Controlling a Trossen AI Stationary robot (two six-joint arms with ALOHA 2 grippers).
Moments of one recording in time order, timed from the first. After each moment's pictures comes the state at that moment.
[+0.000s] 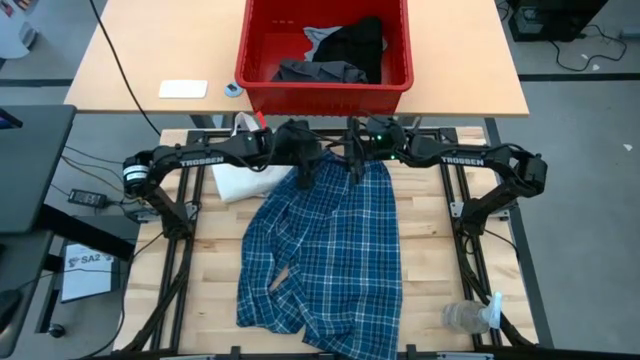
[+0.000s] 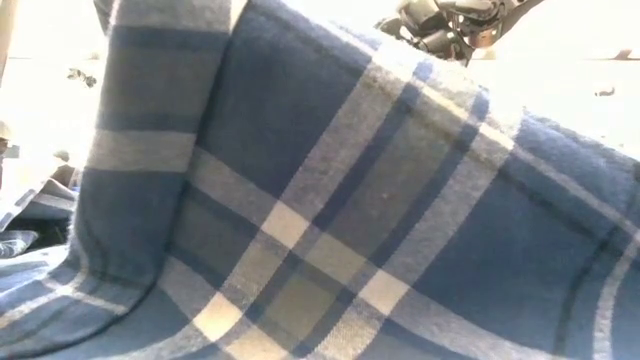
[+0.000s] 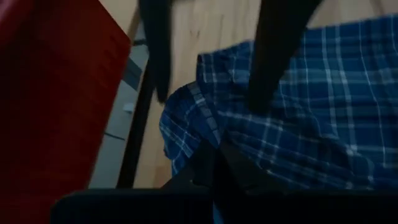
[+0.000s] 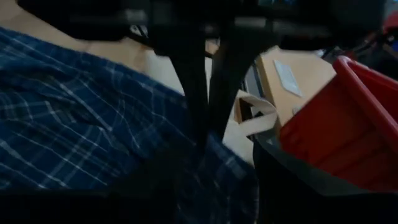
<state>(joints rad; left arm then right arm) 0.30 1.62 1.36 -0.41 -0.12 0.39 -0.42 1.50 1.04 0.06 -0.22 -0.59</state>
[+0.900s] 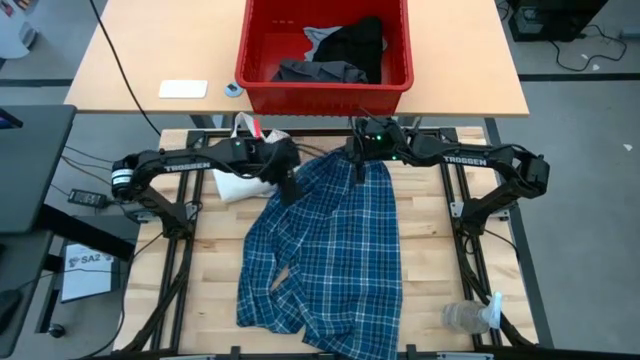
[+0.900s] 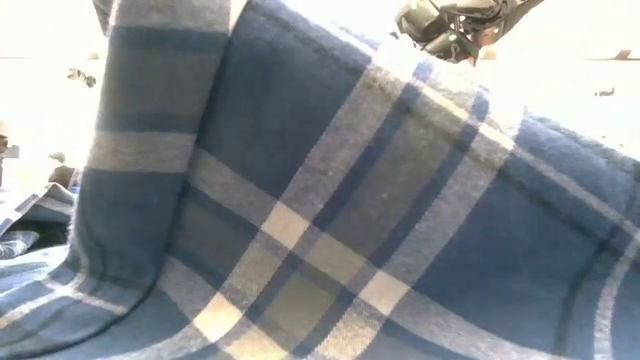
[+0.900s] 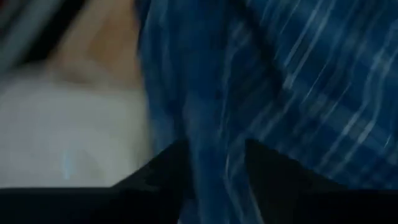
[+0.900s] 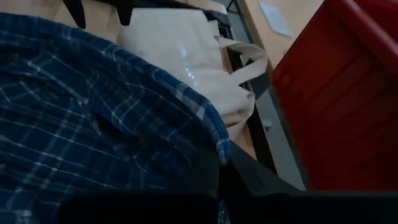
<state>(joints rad) 0.22 1.51 1.35 -0.93 -0.13 -0.31 -0.43 1.48 1.04 -0.08 -0.10 -0.45</state>
